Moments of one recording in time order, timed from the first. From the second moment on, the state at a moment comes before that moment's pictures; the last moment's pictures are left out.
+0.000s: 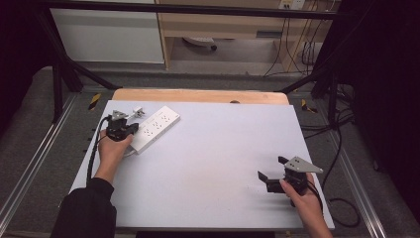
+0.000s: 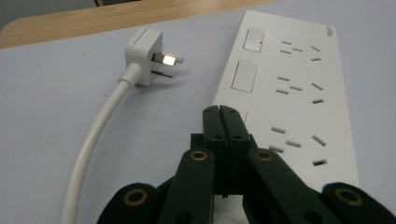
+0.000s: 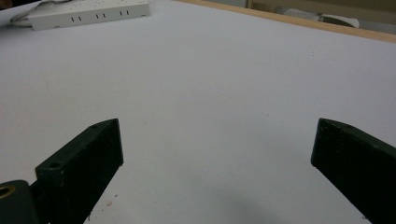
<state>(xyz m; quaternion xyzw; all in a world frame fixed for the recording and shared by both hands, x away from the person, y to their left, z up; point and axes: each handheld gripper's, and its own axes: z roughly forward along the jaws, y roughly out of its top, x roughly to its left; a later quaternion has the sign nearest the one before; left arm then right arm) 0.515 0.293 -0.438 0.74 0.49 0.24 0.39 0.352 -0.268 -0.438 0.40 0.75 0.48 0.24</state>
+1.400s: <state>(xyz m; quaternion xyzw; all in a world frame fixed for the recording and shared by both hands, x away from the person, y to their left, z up) 0.530 0.254 -0.416 0.74 0.45 0.27 0.42 0.351 -0.271 -0.435 0.40 0.74 0.49 0.24</state>
